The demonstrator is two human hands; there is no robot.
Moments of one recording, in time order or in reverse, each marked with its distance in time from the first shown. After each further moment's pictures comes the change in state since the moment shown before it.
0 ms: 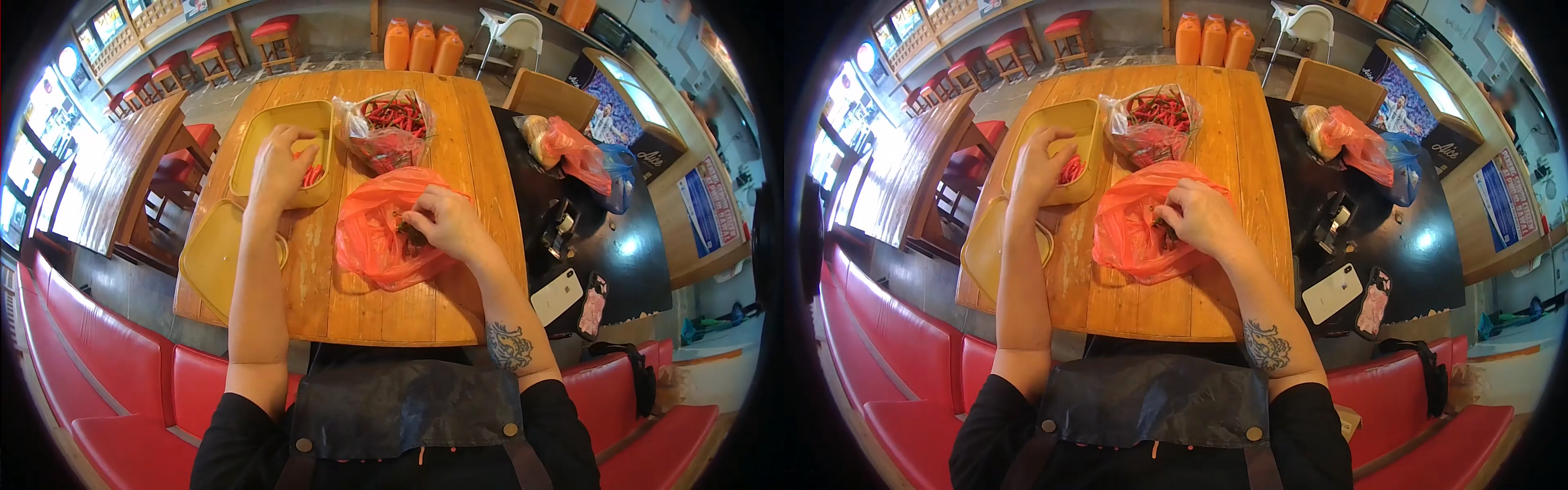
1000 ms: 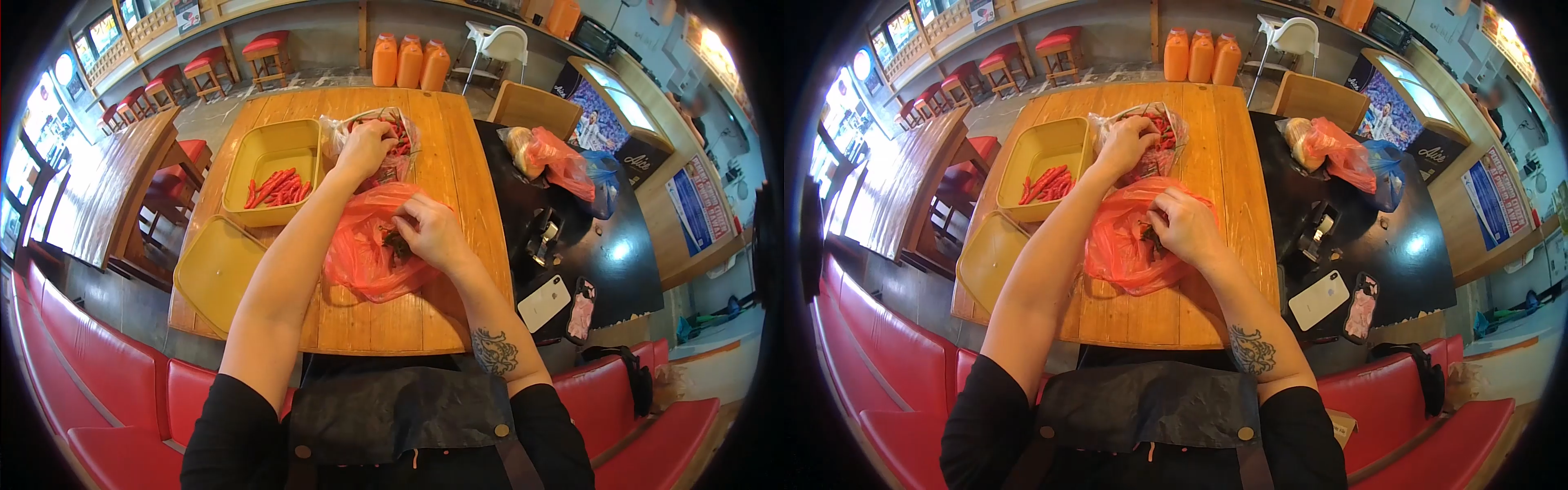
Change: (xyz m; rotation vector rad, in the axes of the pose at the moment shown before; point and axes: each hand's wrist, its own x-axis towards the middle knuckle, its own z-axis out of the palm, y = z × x) left_hand 0.060 0.052 0.120 -0.219 -0.211 0.161; right_hand 0.002 -0.001 0.004 -0.008 0.188 -0.100
